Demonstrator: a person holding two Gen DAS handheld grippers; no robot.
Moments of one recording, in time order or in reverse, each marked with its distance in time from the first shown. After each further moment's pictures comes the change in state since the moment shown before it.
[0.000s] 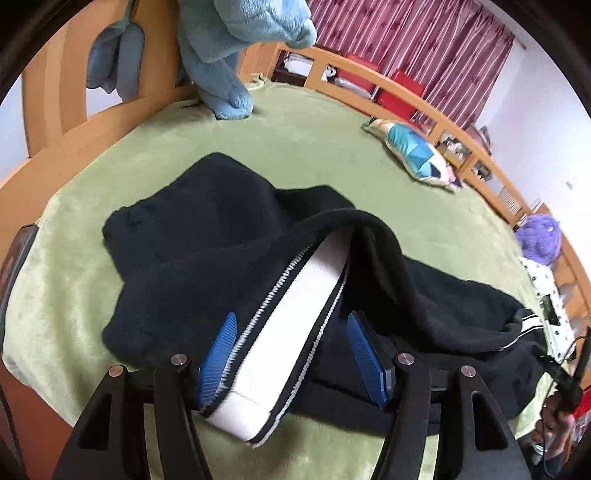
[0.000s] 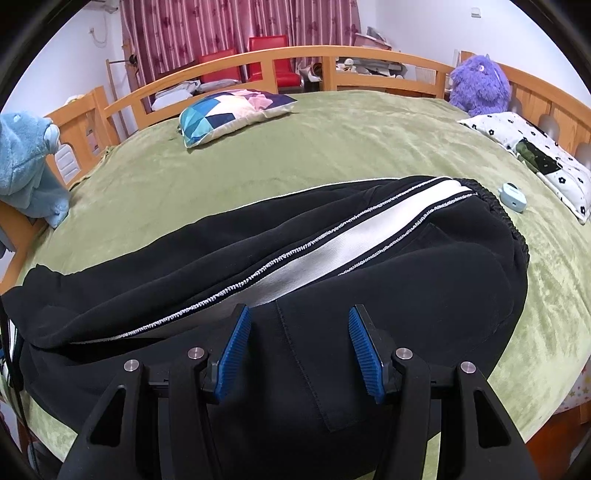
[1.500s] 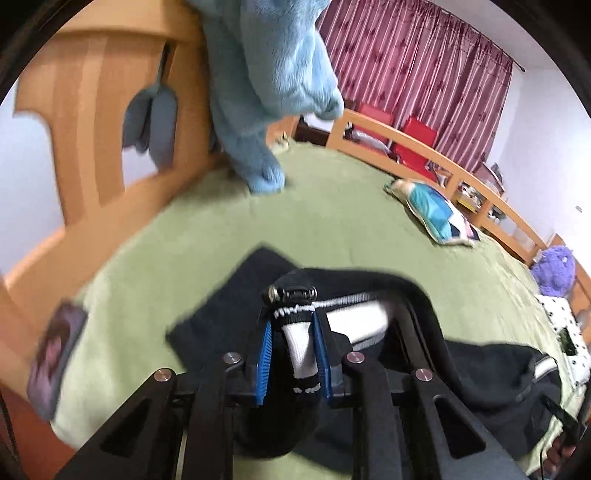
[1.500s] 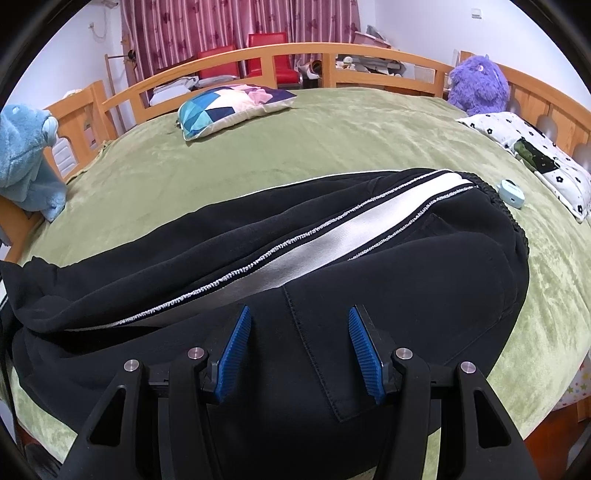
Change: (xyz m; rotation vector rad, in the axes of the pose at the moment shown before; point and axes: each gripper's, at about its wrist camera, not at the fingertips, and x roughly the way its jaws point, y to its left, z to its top) left arm -0.024 0.026 0.070 0.013 -0.219 0.094; right arm 0.004 0.005 -0.010 -0.008 0.007 -0.019
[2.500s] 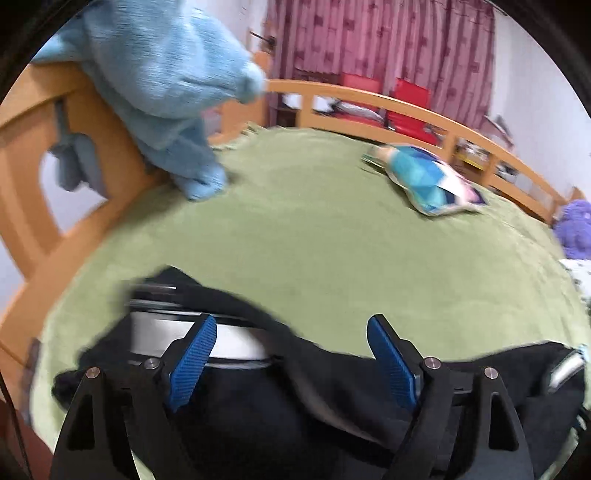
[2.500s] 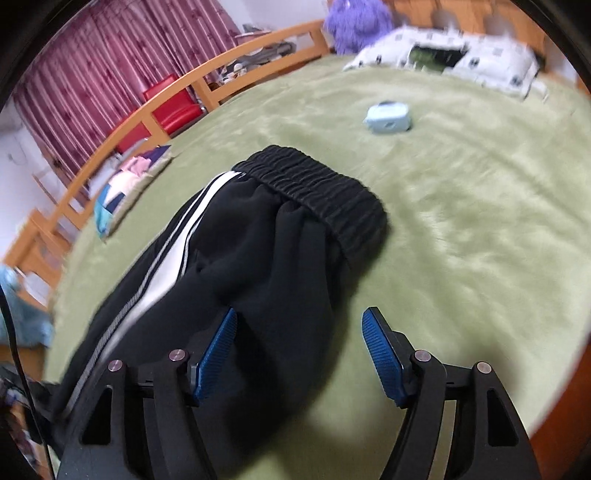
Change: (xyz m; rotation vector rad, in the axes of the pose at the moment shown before) left arm 0.060 -0.171 0.007 0.144 0.105 0.079; right arm 0.041 -0.235 0.005 0.479 -0.002 0.064
